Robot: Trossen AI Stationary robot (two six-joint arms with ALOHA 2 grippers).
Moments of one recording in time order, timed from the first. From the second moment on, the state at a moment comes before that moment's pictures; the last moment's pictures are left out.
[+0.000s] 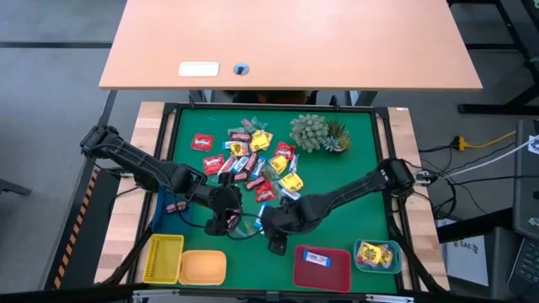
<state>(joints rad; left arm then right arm) -0.39 1.39 1.13 -0.68 -0.20 -0.28 0.38 2.06 1.66 -0.74 0.05 0.66</state>
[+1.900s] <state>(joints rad) -0.37 1.39 1.13 -0.69 -0.23 -0.22 0.31 2.13 1.48 -0.45 -0.06 0.55</state>
